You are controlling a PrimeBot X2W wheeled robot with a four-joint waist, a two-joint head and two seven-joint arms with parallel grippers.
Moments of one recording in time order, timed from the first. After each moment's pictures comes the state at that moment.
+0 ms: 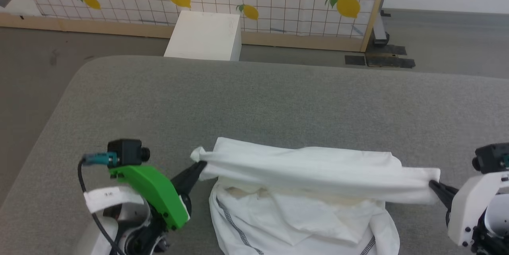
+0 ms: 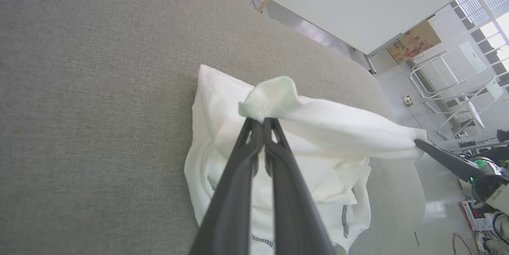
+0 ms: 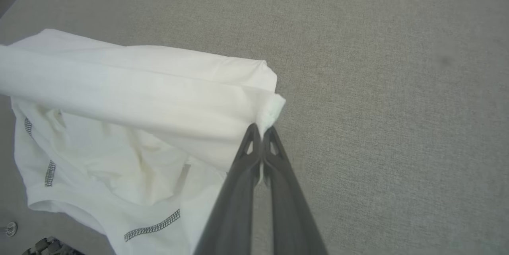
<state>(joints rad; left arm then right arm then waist) -0.14 0.31 -0.29 -0.04 -0.96 0.02 0.47 -0.01 -0.33 -0.08 -0.07 0.48 0.13 0.75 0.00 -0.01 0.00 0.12</state>
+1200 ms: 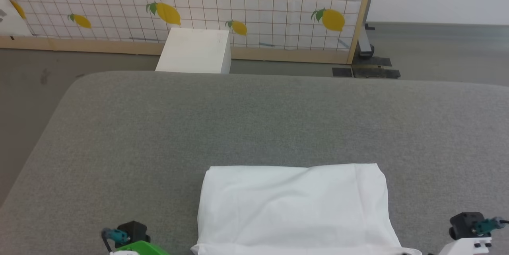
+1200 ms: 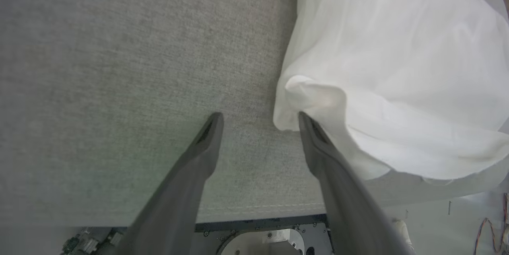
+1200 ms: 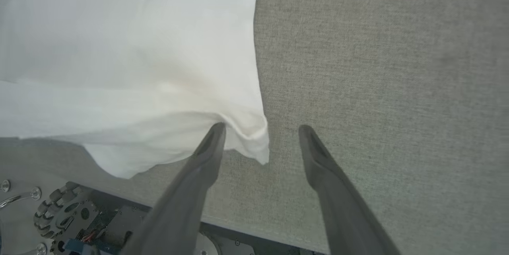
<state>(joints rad) 0.10 0.33 -0.36 0.12 -0.89 0.14 0.46 0.23 -0.24 -0.05 -0.02 0.43 0.13 0.72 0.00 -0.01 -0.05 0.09</state>
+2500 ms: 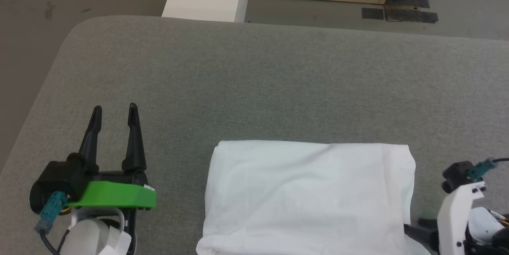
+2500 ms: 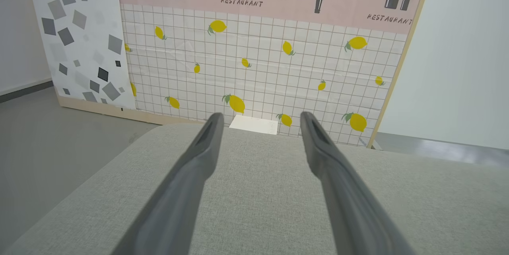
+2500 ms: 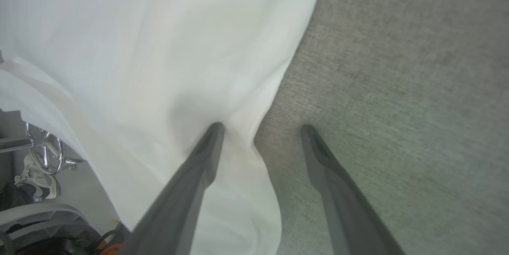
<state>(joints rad) -0.09 0.24 -0.11 -0.08 -0.38 0.07 -0.26 -0.05 -0.56 0.22 0.09 0.85 0.13 0.85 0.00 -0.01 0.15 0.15</state>
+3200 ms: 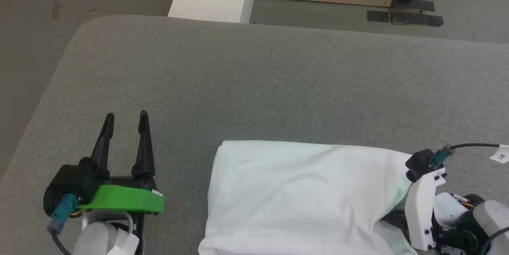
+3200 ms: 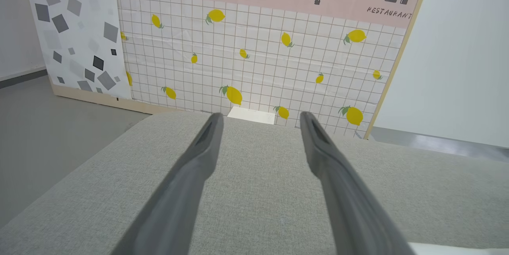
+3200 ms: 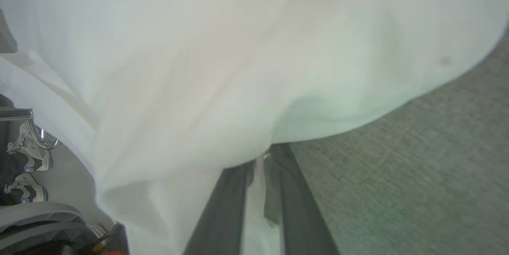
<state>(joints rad) -0.09 0.13 -0.02 -0.01 -0.29 -0.06 -0.26 -0.25 -0.55 0.48 0.23 0.89 0.13 0.77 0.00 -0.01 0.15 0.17</state>
